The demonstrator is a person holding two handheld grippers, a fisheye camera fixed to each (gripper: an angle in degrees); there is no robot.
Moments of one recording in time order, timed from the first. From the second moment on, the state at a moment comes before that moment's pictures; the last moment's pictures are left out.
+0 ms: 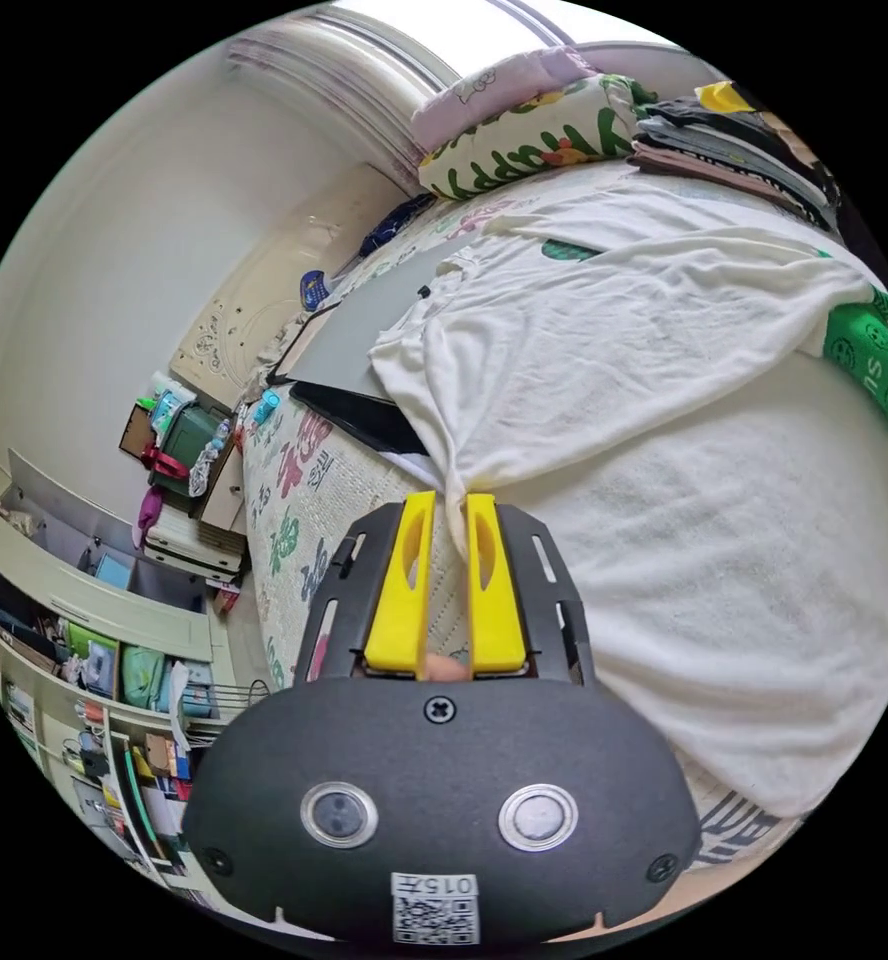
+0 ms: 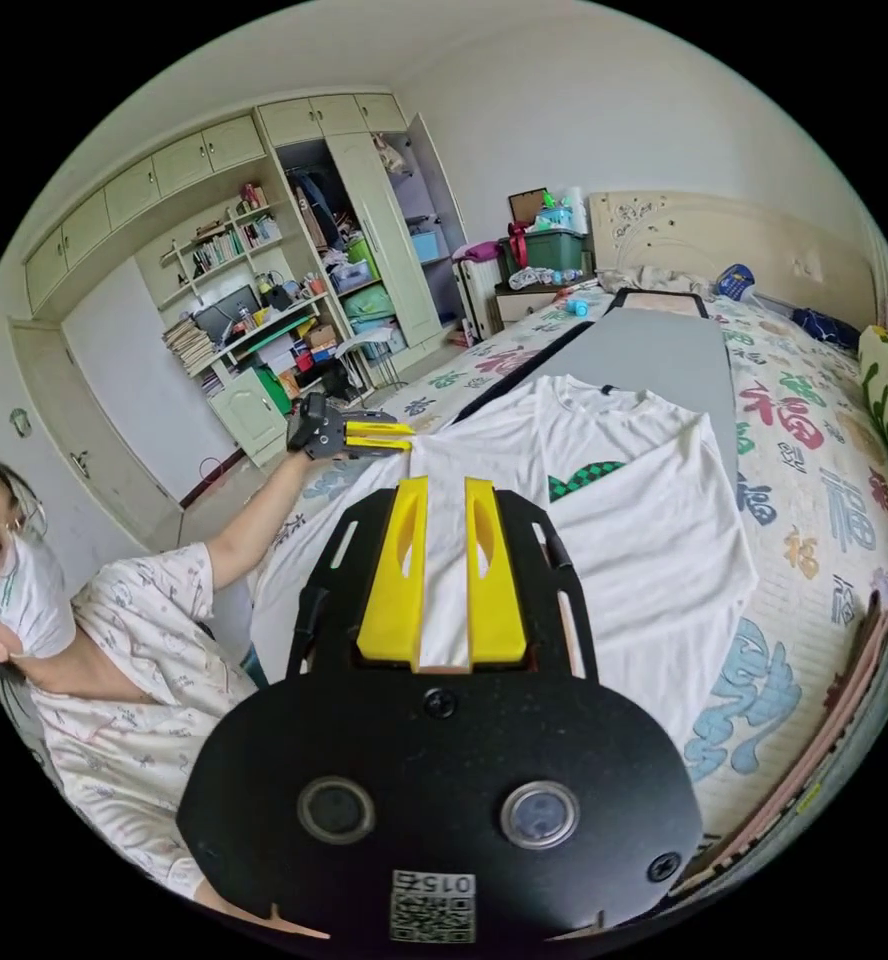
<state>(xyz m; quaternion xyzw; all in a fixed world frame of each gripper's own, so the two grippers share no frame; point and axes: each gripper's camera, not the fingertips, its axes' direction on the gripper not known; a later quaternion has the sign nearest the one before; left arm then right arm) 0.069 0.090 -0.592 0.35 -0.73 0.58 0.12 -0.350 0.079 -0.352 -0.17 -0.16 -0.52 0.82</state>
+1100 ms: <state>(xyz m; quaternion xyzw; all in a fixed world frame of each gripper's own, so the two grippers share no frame) -0.019 0.058 -0.632 0.37 -0.73 0.56 0.12 -0.618 -0.015 0.068 -0.24 0.02 -0.52 0.82</state>
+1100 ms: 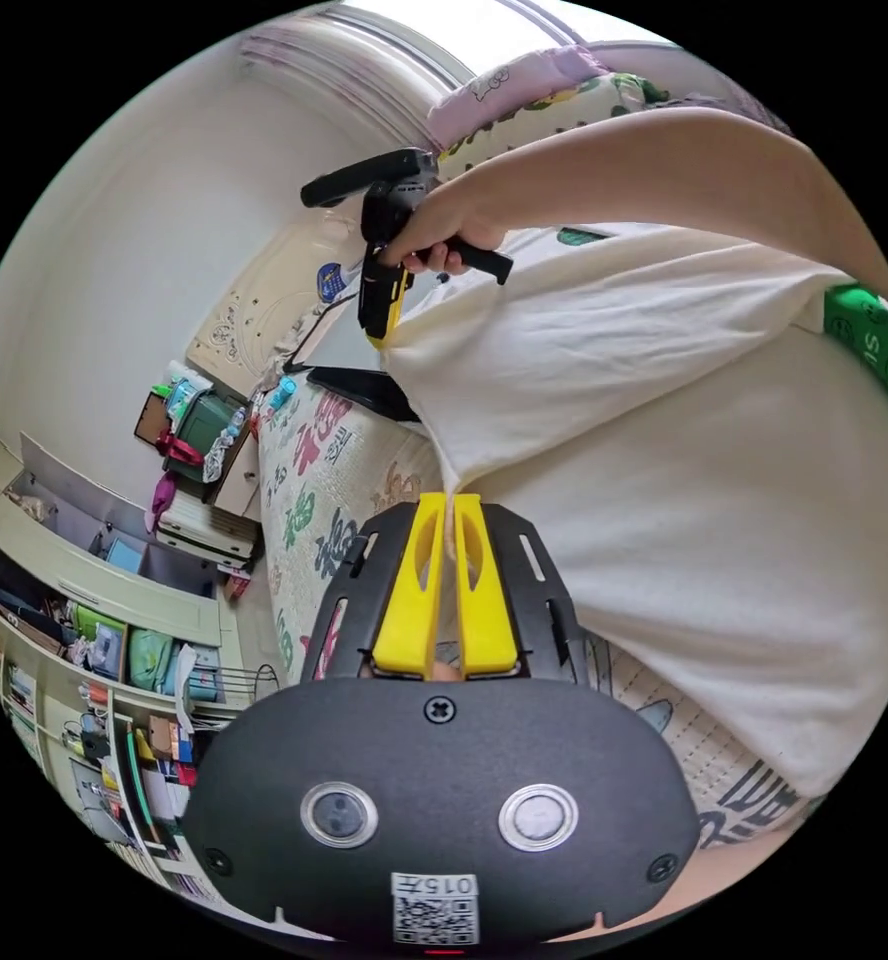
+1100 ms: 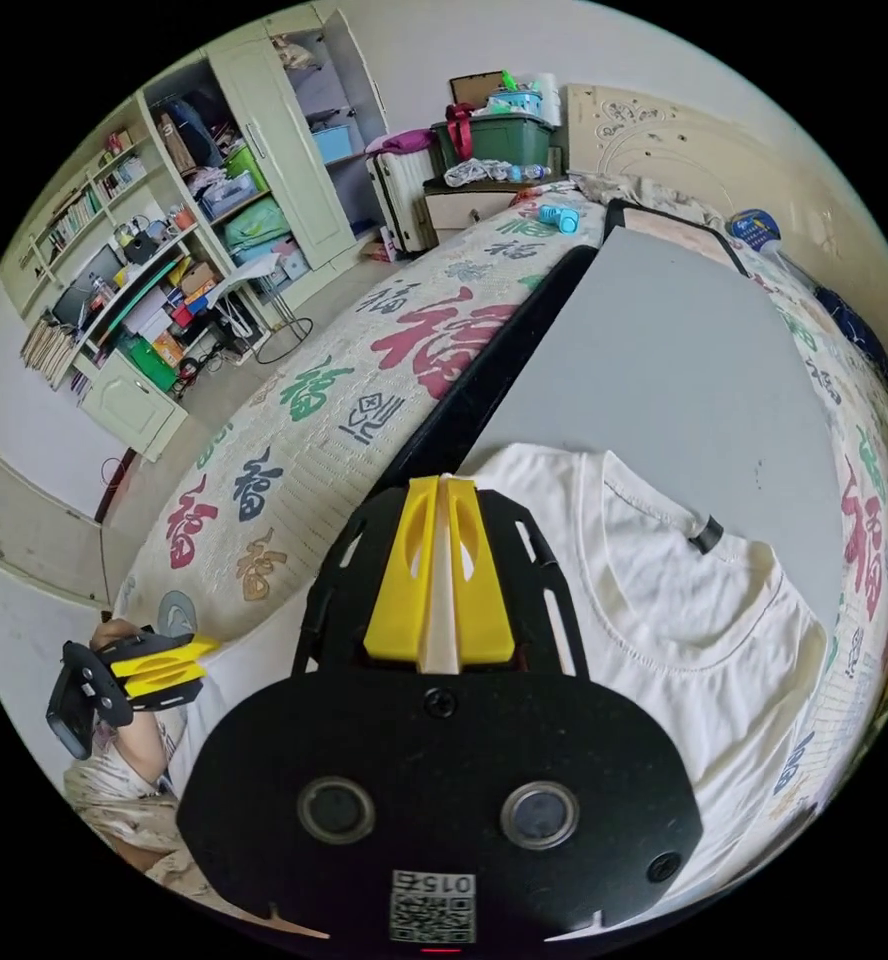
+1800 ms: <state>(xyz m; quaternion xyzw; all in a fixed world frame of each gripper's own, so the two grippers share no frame) -0.037 0.056 -0.745 0.37 -0.72 0.55 0.22 -0.393 -0.002 -0.035 -0.22 -0.04 -0.64 0.73</state>
